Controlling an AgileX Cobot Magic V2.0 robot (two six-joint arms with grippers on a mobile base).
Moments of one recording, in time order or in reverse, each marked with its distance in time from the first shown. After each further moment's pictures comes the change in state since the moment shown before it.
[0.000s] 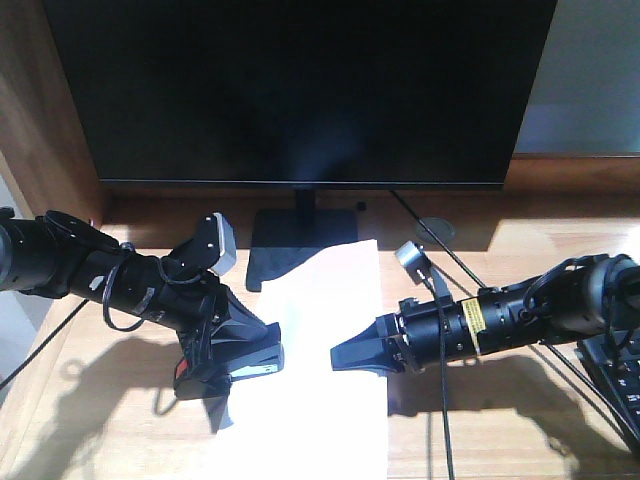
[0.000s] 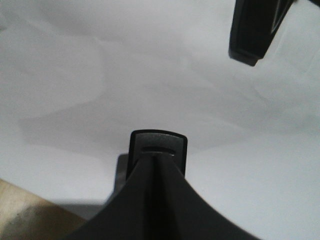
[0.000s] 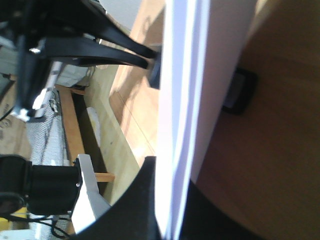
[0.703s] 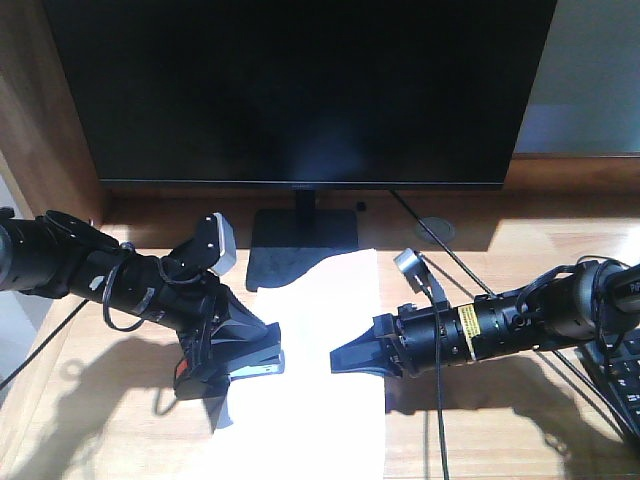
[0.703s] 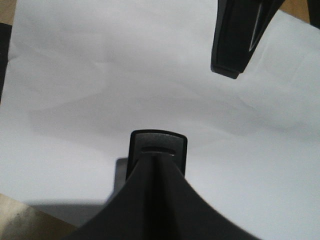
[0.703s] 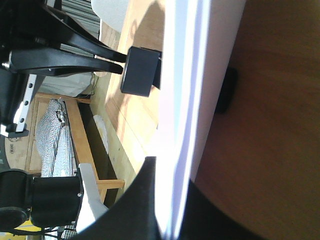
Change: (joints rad) left arm 0.000 0.000 0.000 0.000 0.000 0.000; right arm 0.000 0.041 -0.003 0.029 0.007 0.016
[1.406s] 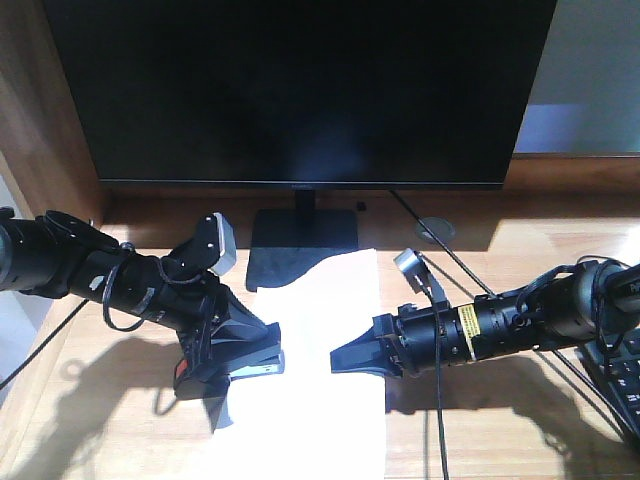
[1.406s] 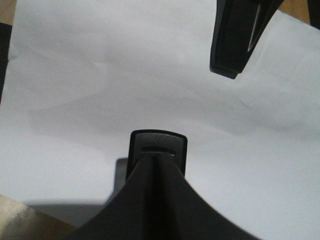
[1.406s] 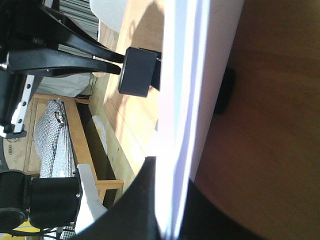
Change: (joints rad) left arm 0.000 0.000 0.000 0.000 0.000 0.000; right arm 0.000 0.000 0.000 0.000 0.005 0.000
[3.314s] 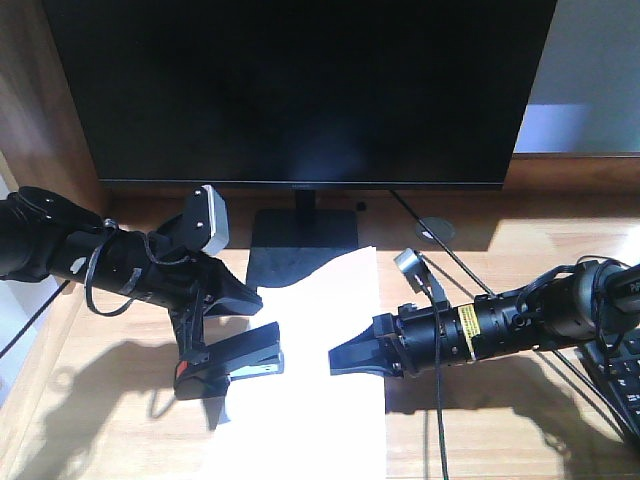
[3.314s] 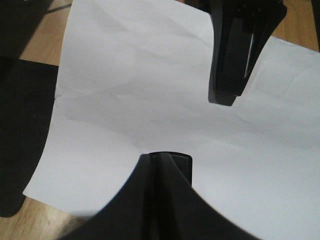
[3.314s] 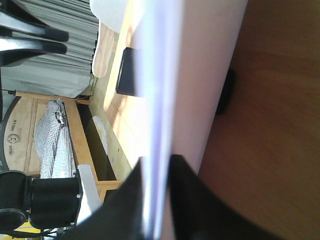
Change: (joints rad) left arm 0.000 -0.110 -0.003 0.027 -0.020 0.006; right arm 0.000 0.001 0.000 0.003 0.000 0.002
